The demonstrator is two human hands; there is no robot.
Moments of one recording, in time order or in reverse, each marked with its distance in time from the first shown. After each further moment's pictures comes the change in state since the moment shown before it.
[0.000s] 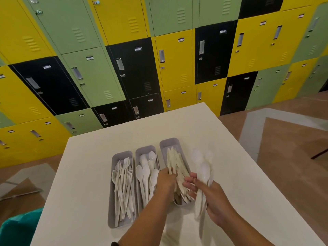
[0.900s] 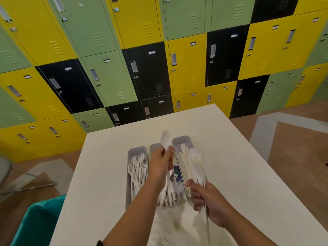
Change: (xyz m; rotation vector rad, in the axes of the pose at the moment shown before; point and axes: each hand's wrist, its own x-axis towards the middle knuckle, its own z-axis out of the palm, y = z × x) left_hand -0.039 0.043 -0.065 -0.136 -0.049 0.394; right_hand -0.033 0.015 0.033 -0.176 -0.213 0.149
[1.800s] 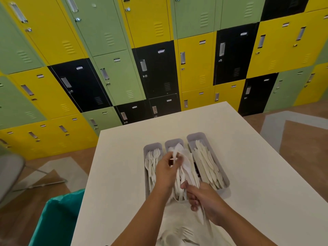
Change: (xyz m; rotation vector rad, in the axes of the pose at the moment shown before) left_hand -0.021 -0.024 -0.055 0.138 0.020 0.108; right_hand 0.005 0.026 0.068 -0.156 -0.021 0.005
